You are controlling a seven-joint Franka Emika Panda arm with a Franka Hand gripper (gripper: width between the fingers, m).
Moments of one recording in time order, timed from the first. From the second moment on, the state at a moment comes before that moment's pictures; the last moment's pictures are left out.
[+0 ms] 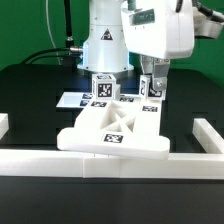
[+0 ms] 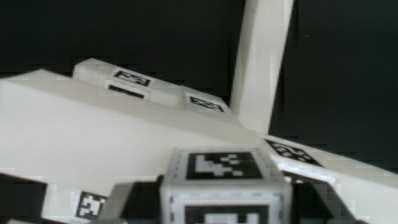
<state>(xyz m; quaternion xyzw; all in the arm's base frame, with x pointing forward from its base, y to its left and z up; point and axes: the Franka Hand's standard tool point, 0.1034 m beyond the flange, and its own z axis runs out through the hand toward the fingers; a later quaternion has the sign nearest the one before) 0.636 0.034 0.119 -0.71 0.70 0.00 0.09</state>
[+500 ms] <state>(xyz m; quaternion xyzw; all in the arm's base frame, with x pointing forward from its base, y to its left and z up) 0.636 0.039 0.118 -0.75 0.66 0.01 0.07</state>
